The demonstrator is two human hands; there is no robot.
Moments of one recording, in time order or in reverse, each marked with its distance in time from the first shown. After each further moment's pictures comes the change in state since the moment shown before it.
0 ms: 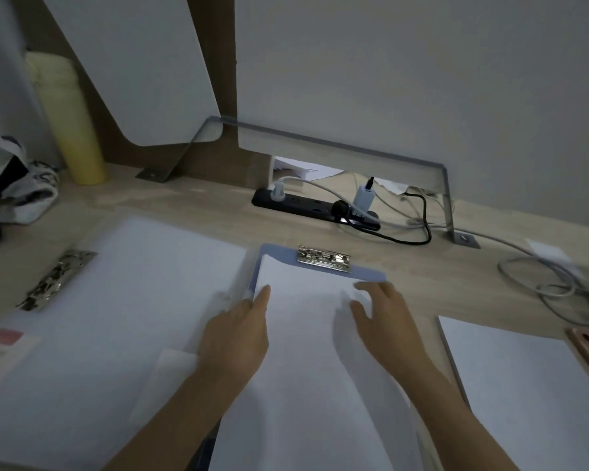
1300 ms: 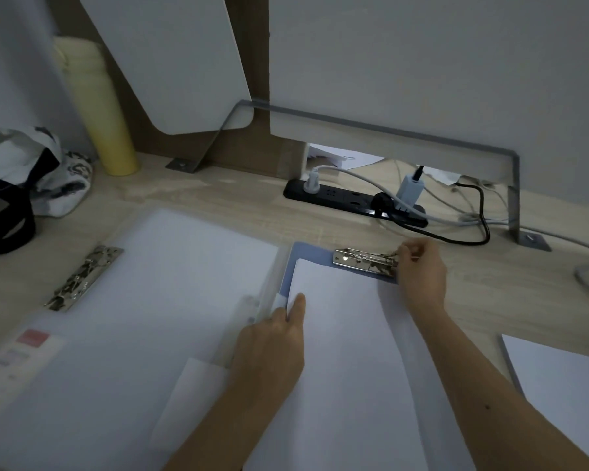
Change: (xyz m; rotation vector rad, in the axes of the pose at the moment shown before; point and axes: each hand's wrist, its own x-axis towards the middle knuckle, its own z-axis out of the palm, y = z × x) left_hand 0.002 0.004 0.011 0.189 0.221 0.137; right_hand 0.106 0.005 0.034 0.451 0.342 0.234
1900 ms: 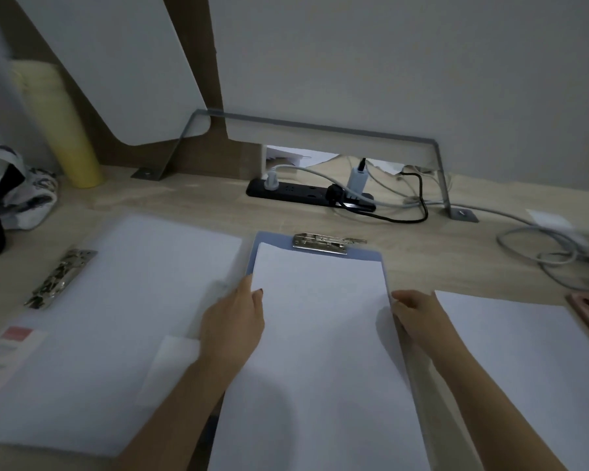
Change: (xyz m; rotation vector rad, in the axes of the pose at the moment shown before) left_hand -0.003 0.000 -0.010 -0.372 -0.071 -0.306; right_hand -0.072 0.049 -0.099 -0.264 -0.338 0.097
